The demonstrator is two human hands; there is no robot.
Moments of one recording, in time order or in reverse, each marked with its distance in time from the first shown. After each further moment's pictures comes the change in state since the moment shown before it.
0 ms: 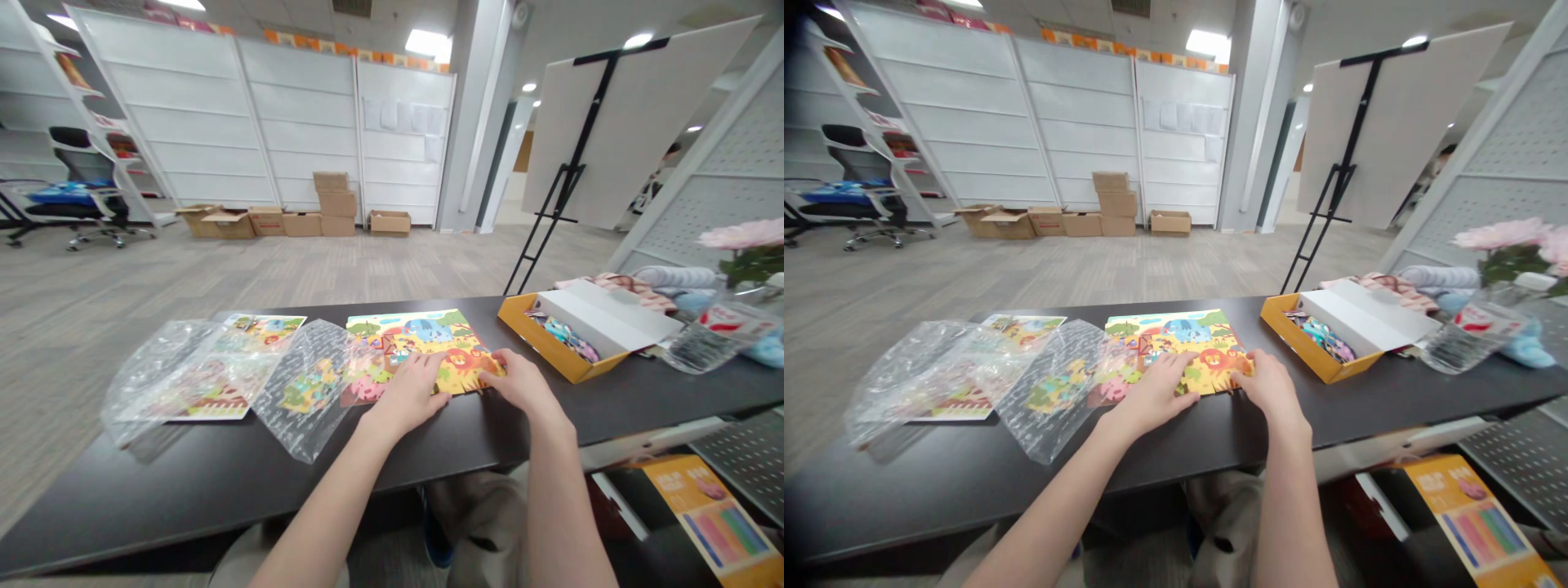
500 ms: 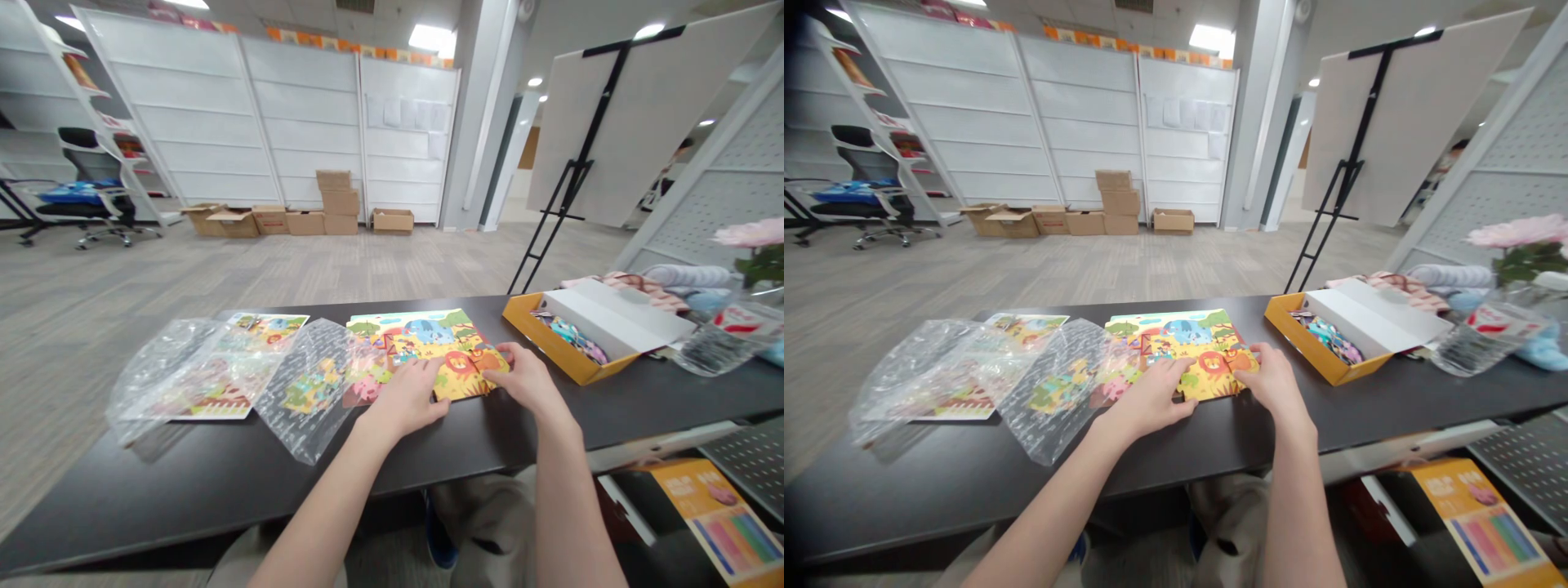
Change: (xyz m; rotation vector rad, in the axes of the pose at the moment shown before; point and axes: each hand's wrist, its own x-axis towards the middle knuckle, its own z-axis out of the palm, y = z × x) left_hand -0.005 -0.001 -0.004 0.058 -0.055 -0.033; right_hand 0.004 -0.005 -0.004 0.113 0.062 0.008
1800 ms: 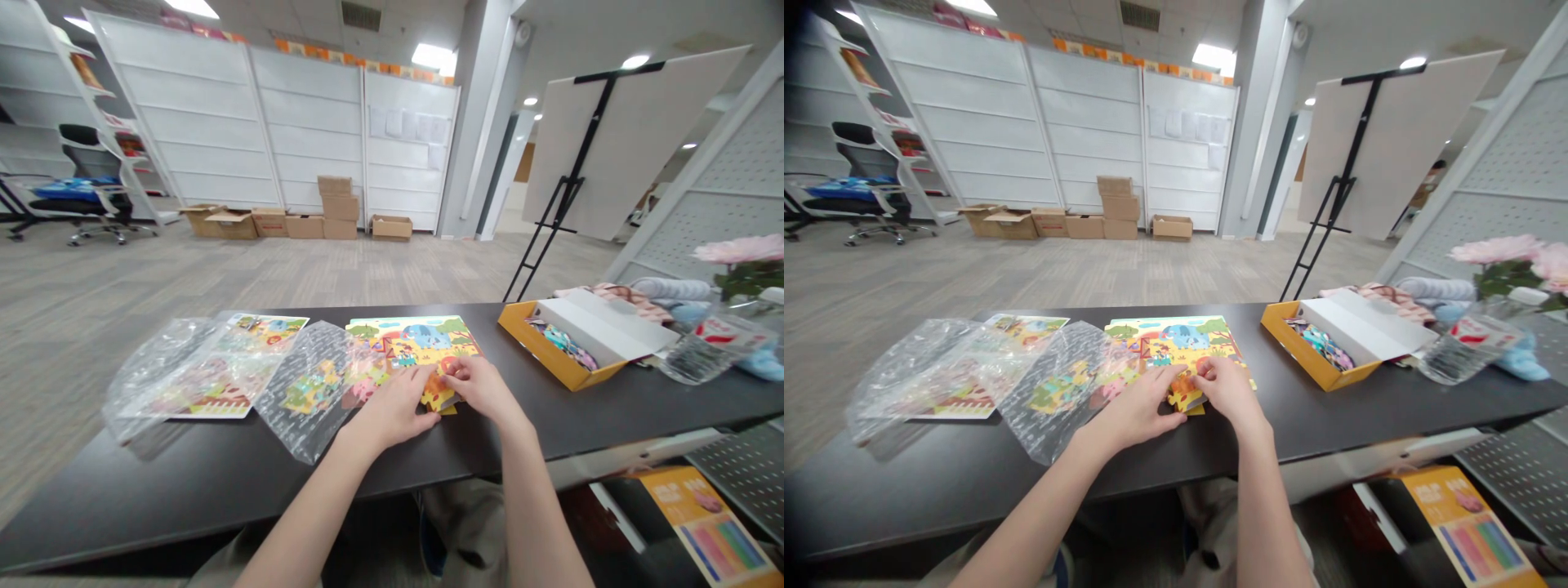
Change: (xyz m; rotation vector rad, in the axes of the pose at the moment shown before) left_hand -0.022 -0.009 -0.006 -0.148 0.048 0.064; right_hand -0.021 -0.071 0.011 0.287 -0.297 -0.081
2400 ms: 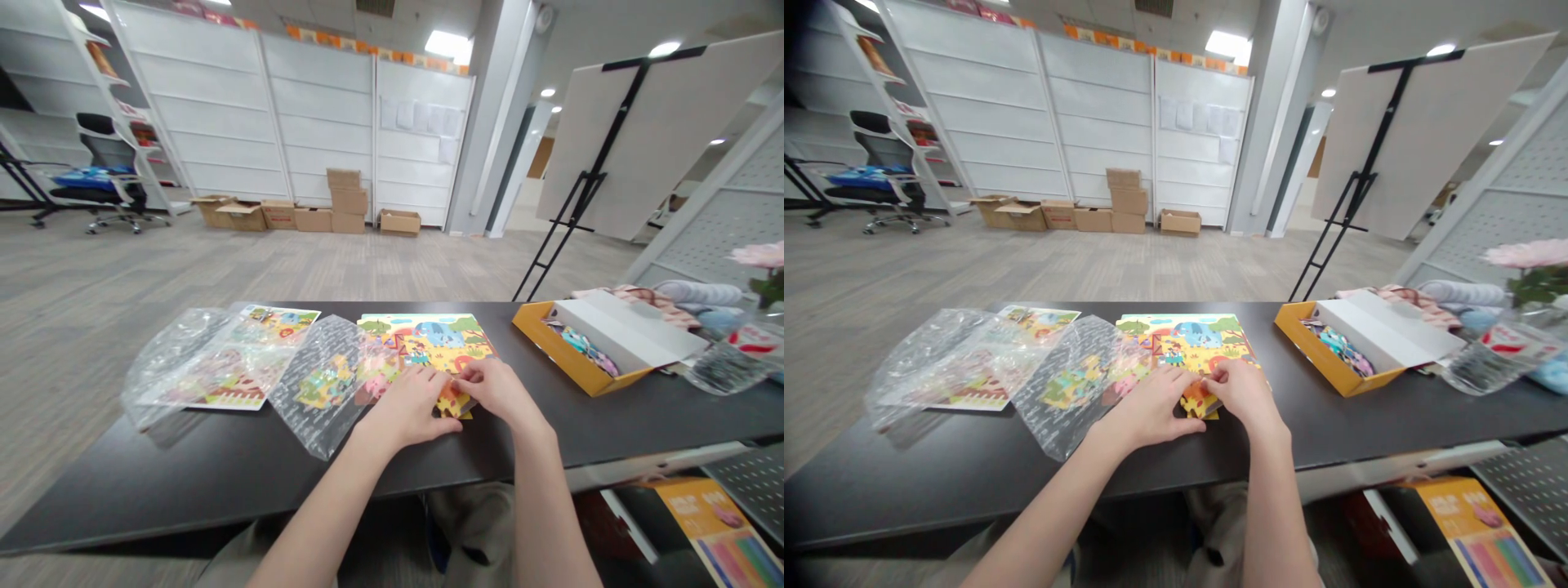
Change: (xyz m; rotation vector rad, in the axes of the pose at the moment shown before) left_hand 0.002 0.005 -0.006 0.148 -0.052 0.020; right_hand 0.004 -0.003 -0.002 -0.277 -0.053 0.031
